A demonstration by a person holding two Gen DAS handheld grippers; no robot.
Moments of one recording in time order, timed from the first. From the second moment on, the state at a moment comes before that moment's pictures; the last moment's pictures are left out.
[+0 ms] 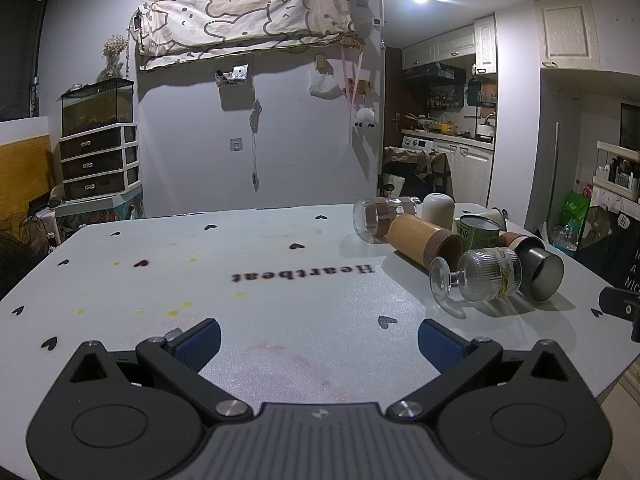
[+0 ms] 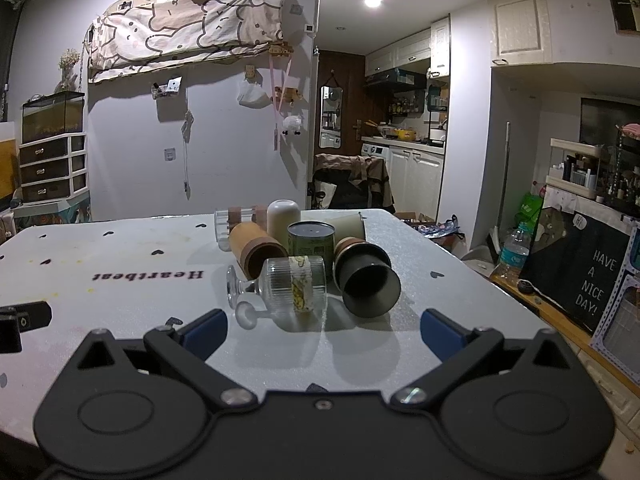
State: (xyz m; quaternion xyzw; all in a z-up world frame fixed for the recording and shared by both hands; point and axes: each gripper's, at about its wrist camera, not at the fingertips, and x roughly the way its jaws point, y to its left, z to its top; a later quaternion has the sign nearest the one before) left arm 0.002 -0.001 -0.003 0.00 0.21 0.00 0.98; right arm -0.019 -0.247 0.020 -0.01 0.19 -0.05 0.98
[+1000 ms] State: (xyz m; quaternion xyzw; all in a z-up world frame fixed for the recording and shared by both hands) left arm 0.003 -0.001 -0.003 0.01 0.21 0.00 0.98; right arm -0.019 -0.246 0.021 -0.01 0.19 -0.05 0.98
